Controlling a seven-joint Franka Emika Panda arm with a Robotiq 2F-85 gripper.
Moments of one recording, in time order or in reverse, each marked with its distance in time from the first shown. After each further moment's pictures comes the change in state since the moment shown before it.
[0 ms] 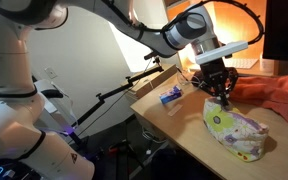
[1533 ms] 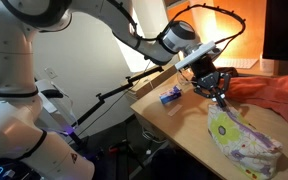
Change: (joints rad) arm 0.080 0.033 0.021 0.000 -0.302 -0.230 0.597
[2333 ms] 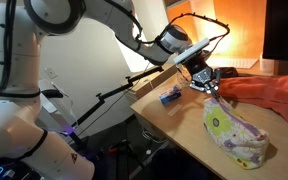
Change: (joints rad) arm 0.056 0.075 0.063 0.090 -0.089 -0.126 -0.106
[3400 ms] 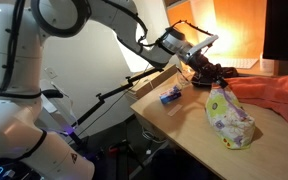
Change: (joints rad) arm -0.059 0.032 0.095 0.023 -0.206 0.250 -0.592
